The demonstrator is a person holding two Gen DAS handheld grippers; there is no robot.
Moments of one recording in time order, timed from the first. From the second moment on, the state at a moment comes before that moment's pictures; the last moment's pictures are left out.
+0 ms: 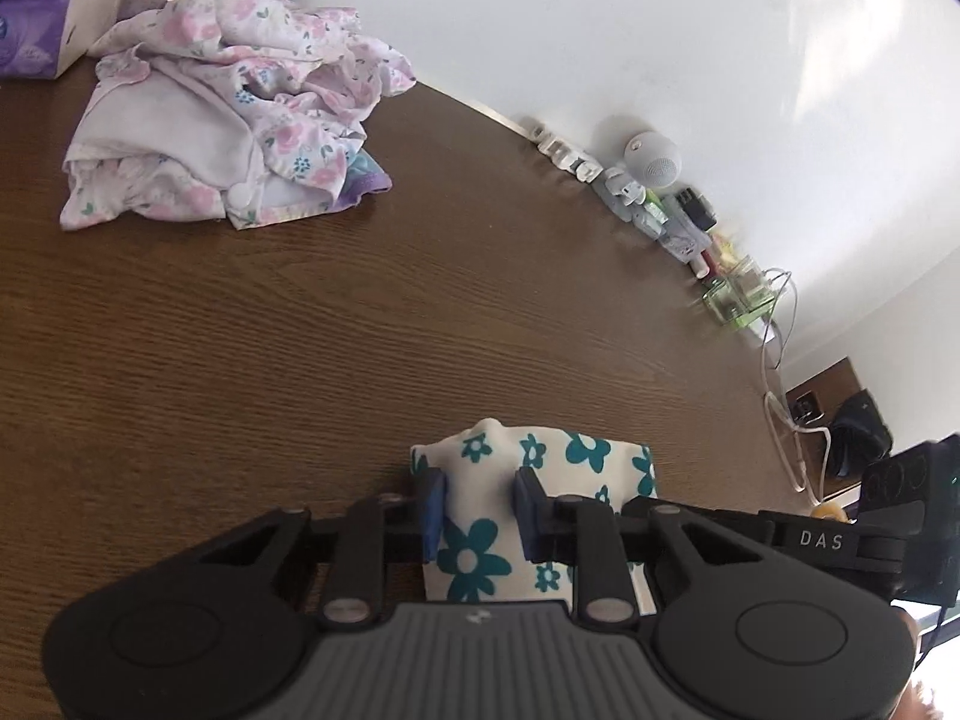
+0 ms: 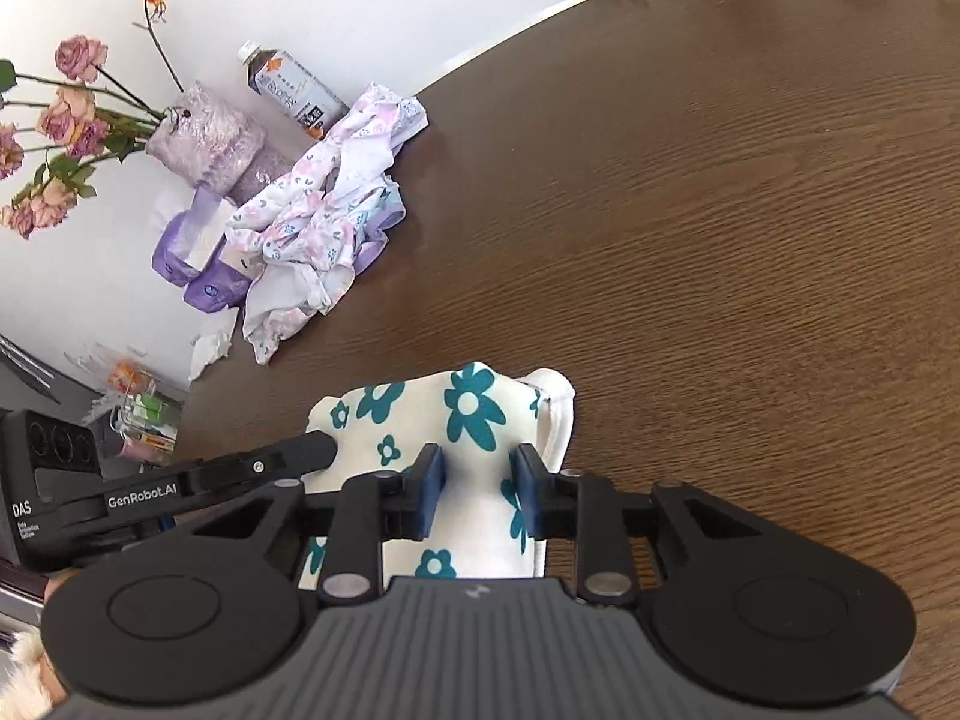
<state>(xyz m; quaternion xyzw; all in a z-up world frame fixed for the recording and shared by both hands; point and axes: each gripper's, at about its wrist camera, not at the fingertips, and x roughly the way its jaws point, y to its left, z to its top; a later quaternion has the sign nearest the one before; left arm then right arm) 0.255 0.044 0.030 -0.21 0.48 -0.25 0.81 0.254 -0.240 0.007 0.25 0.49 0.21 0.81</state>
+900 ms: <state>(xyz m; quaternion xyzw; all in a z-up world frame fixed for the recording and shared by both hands) 0.209 0.046 0.029 -0.21 0.48 -0.26 0.81 0.207 -0.238 0.001 0.26 0.49 0.21 0.81</state>
